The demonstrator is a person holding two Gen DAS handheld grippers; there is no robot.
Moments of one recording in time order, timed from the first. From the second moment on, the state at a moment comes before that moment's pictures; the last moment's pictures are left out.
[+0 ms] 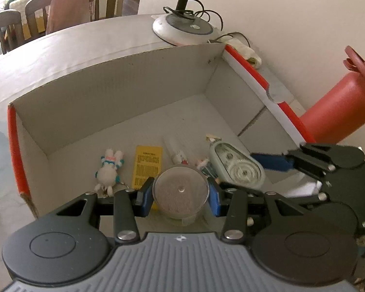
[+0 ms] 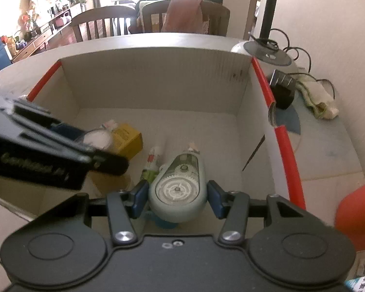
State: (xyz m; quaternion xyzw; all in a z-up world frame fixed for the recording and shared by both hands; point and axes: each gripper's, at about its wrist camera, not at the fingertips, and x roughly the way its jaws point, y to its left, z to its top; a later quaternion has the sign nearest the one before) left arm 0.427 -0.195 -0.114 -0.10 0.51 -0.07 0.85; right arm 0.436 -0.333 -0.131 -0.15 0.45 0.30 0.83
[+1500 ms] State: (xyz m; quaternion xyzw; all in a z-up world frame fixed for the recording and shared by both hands) left arm 0.353 -0.157 -0.047 -0.11 0.41 -0.05 0.90; right arm 0.388 -0.344 -0.055 -0.04 0.40 0.31 0.86
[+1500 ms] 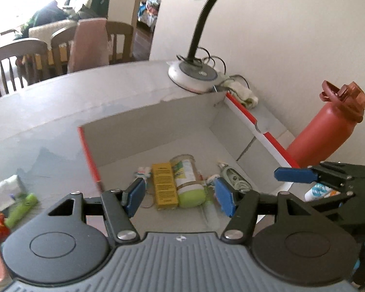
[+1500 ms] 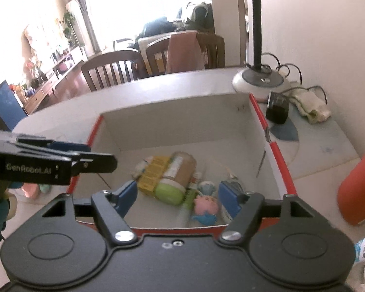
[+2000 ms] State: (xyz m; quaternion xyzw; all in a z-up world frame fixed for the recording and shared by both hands) left arm 0.275 -0.087 -0.026 -0.13 0.38 -0.03 0.92; right arm 0.333 -0.287 -0.039 -0.01 0.39 0.34 0.86
